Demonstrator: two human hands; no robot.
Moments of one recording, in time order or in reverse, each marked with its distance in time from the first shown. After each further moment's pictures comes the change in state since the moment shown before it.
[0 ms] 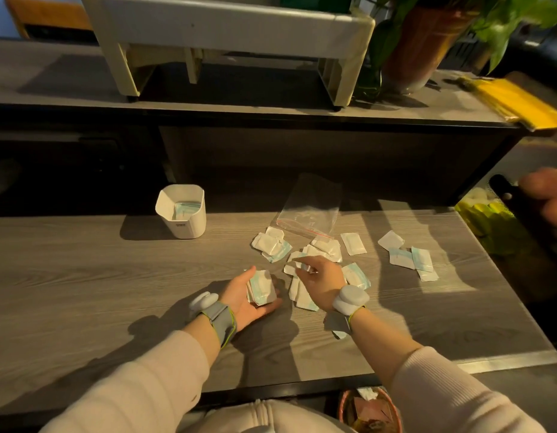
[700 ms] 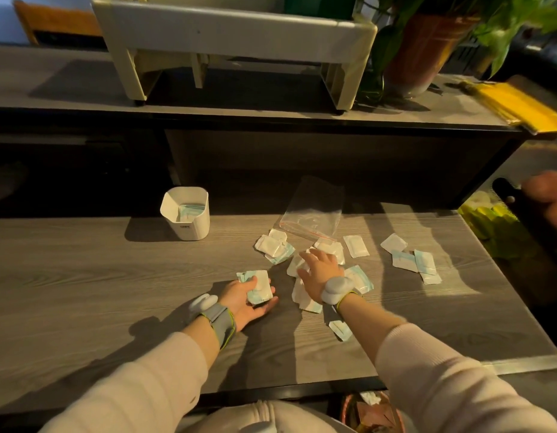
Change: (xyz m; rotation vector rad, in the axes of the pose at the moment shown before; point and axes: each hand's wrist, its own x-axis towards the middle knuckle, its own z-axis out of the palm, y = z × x) left_hand 0.000 0.003 -0.010 -0.019 0.076 0.059; right_hand 0.025 0.010 0.011 -0.411 -0.161 0.128
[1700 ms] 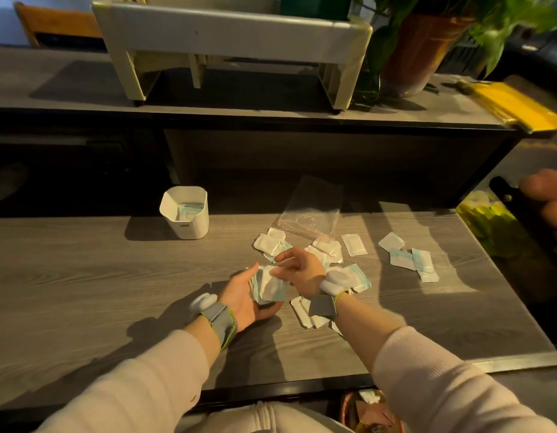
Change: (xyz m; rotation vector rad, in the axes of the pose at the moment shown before) left_hand -0.010 0.001 0.006 0.078 -0.178 -0.090; right_hand -0.013 -0.035 -0.005 0.912 -0.053 -0.096
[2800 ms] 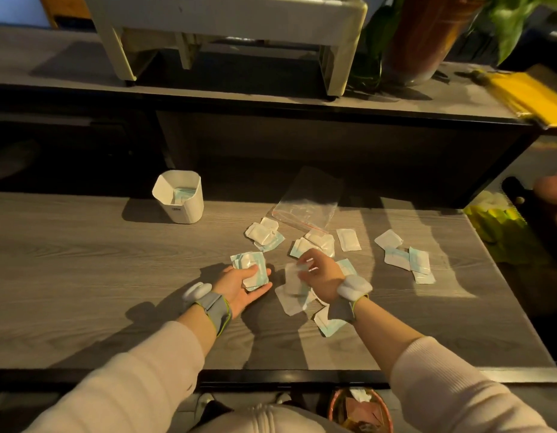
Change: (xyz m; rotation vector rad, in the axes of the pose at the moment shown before) left_hand 0.010 -0.023 0.019 -0.078 0.175 0.221; right_hand -0.016 0.039 -0.063 -0.358 0.018 0.009
